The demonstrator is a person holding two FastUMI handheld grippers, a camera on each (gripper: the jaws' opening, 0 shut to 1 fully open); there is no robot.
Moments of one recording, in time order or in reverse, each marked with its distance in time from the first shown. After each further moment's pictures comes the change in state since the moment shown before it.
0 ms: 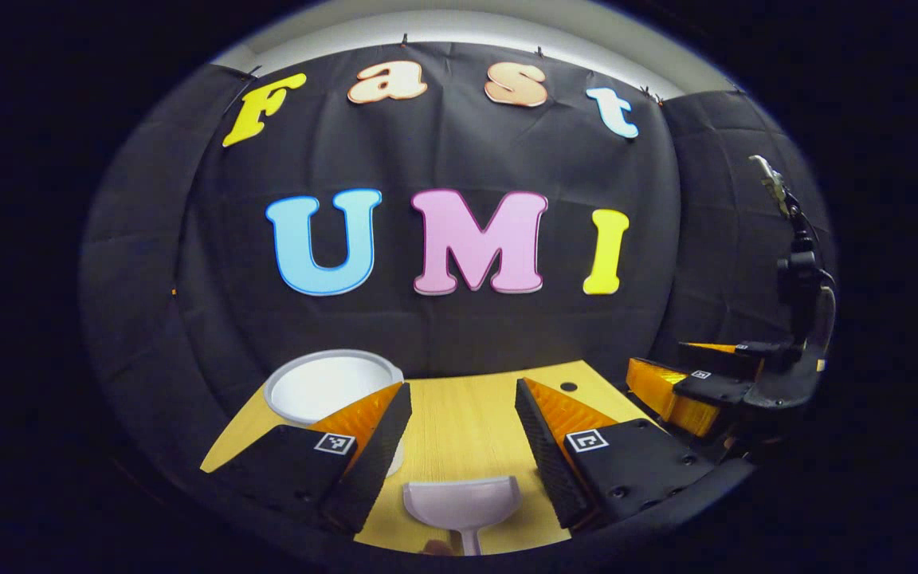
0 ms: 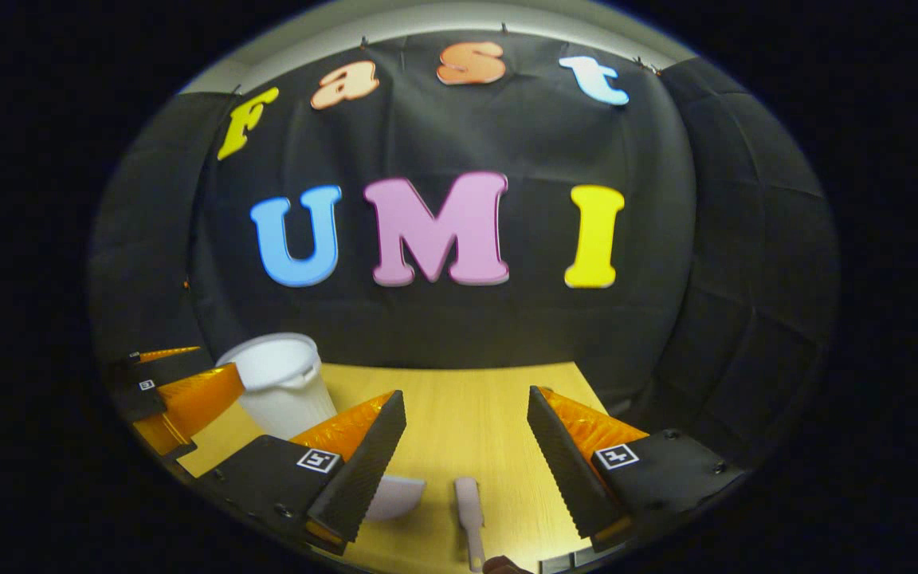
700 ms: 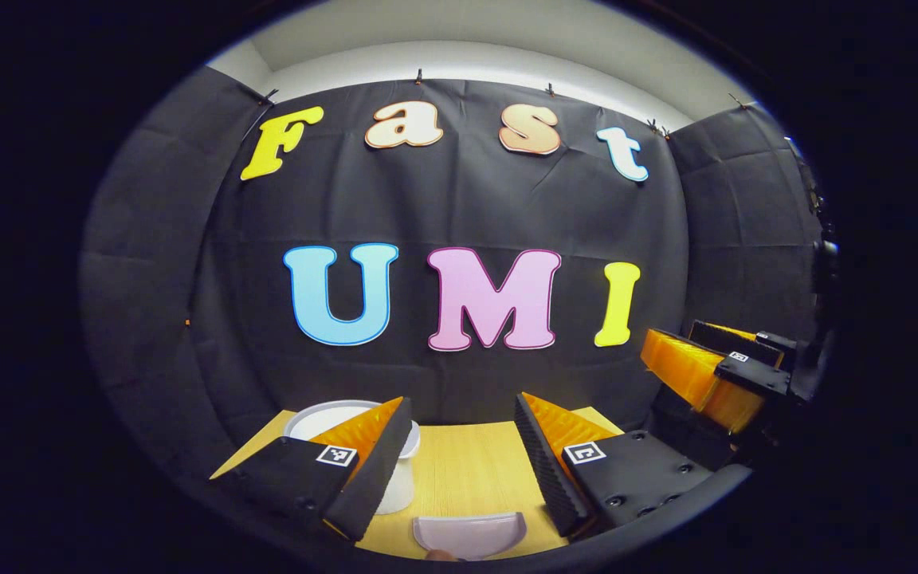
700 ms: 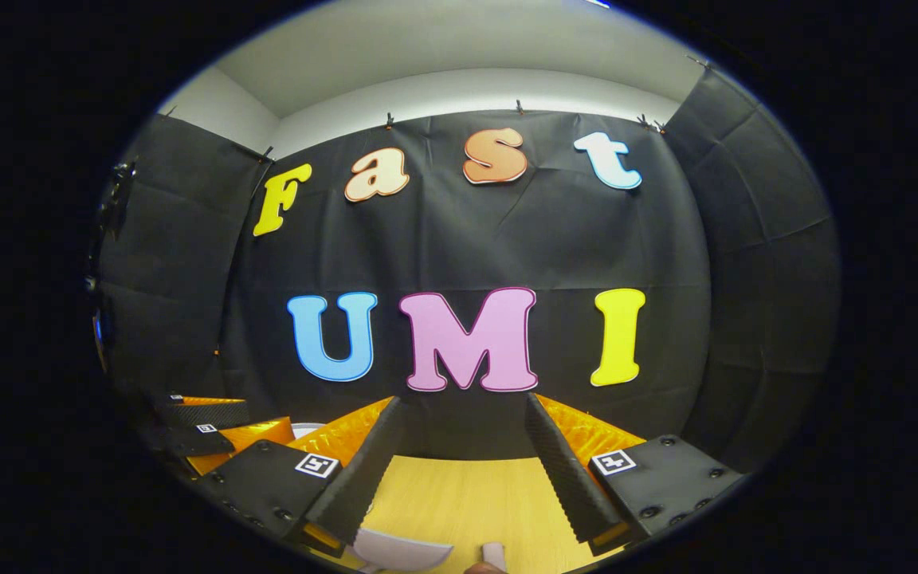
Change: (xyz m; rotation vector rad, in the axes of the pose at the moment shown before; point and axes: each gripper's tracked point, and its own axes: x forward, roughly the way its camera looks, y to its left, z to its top) left arm 0.008 0.001 0.006 -0.025 -0.114 0.040; right arm -0.032 -0.004 0.059 -0.003 -0.306 0.078
